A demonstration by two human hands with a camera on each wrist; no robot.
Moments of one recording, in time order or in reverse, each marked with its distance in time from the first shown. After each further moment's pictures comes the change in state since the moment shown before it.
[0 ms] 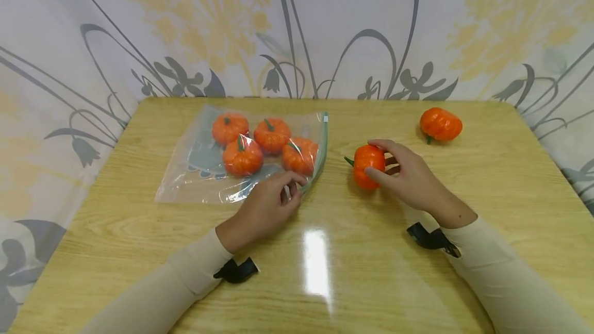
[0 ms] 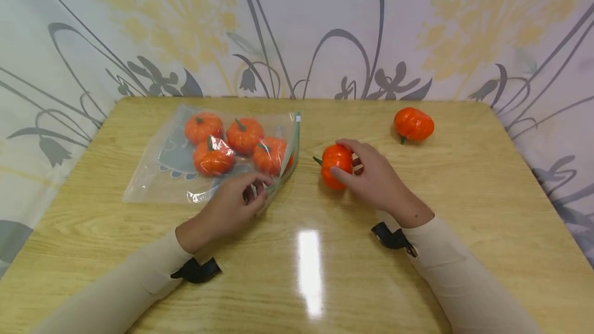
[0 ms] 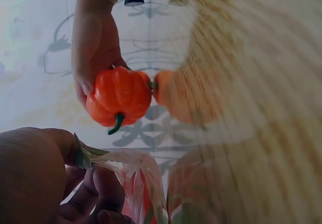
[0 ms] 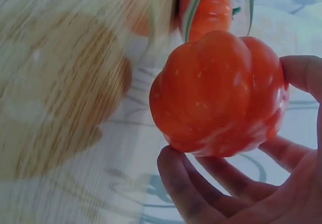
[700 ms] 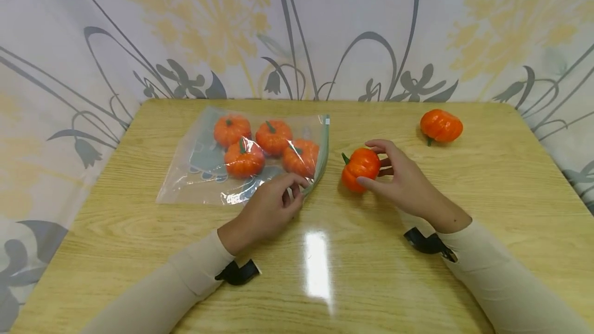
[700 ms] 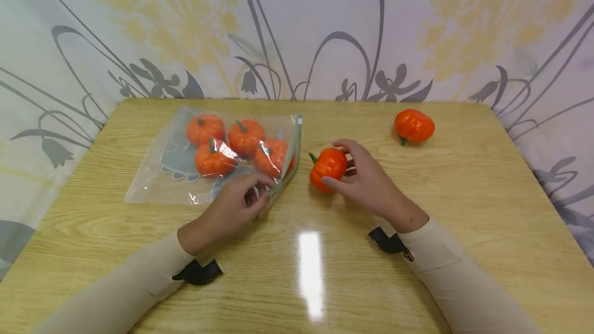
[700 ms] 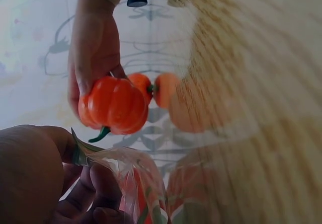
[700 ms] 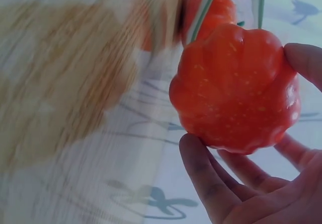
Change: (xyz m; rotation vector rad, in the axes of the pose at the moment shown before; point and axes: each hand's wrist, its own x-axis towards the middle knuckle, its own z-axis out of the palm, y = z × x) left_hand -0.001 -0.001 0.000 -0.018 -0.013 0.021; right_hand 0.000 -0.008 0.010 0.100 0.003 -0.032
